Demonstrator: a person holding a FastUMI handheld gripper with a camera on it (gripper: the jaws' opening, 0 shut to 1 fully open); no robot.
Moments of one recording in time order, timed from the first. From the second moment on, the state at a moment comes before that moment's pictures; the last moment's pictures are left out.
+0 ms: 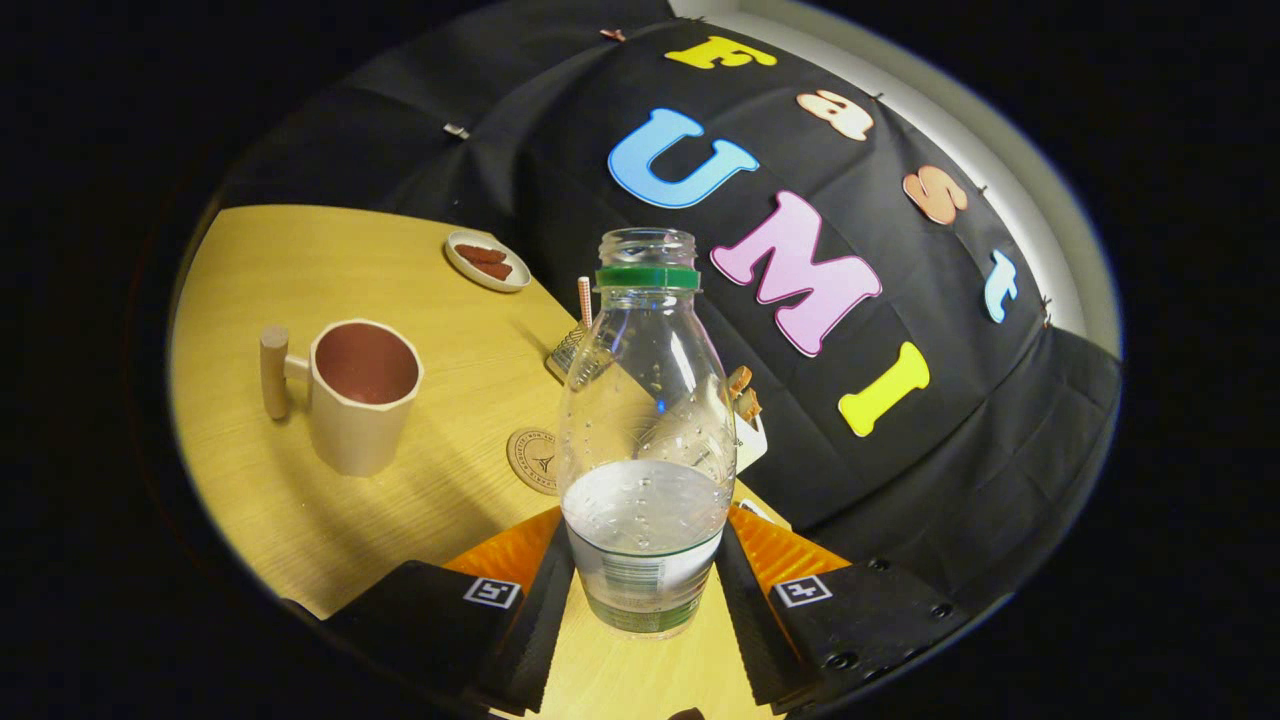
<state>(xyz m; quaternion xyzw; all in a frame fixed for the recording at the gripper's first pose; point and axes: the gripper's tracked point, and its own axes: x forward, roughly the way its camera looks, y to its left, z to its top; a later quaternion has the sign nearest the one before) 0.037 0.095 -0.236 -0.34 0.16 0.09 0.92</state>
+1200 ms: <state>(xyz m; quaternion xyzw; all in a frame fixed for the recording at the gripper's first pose) 0.050 0.129 -0.276 -0.61 0.17 0.18 0.76</state>
